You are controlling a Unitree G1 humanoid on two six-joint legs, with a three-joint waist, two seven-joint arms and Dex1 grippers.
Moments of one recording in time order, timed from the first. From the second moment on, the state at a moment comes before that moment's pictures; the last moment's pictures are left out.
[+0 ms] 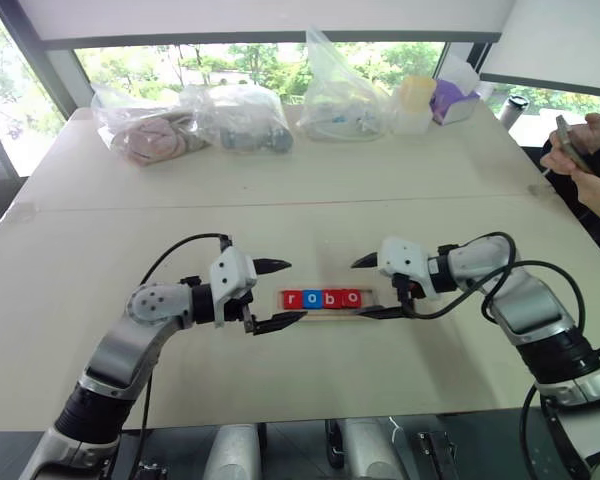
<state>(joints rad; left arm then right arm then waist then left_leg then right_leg) -0.23 0.56 -0.15 -0.30 -0.37 0.29 -0.96 -0.51 -0.77 0.24 -0.04 0.13 0.32 1.22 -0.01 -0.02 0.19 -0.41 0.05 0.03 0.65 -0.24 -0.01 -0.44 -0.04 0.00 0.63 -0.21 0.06</state>
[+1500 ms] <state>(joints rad) -0.23 0.56 -0.16 -0.31 -0.37 0.30 -0.95 -0.54 -0.70 0.07 0.08 0.02 0.44 0.90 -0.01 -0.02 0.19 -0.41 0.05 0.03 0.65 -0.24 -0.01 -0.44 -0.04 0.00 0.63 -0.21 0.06</state>
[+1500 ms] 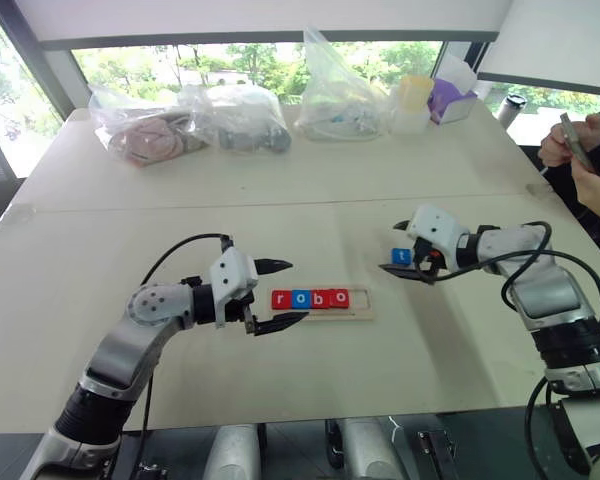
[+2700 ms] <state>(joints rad) -0.28 0.51 -0.18 -0.24 -0.34 0.27 -0.98 -0.42 -0.12 -0.20 -0.30 0.02 1.19 0.09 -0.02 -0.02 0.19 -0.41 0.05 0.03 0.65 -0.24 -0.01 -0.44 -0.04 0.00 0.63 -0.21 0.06</state>
